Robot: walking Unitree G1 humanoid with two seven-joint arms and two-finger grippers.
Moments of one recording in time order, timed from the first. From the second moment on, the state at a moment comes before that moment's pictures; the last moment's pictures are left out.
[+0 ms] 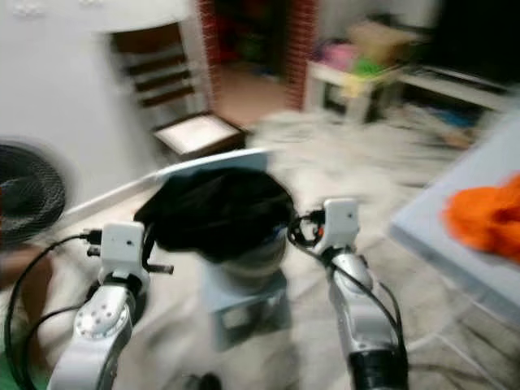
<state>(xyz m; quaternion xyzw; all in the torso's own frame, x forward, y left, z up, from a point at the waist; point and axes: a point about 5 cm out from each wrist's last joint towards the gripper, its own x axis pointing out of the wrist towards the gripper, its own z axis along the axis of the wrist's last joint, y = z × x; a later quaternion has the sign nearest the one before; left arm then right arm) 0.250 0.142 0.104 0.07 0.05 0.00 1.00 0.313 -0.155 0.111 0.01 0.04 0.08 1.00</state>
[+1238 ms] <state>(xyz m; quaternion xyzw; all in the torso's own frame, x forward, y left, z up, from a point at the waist) 0.278 0.078 0.135 0.08 -0.02 -0.15 0.99 0.312 -0.153 0.108 0.01 0.04 0.08 1.00</state>
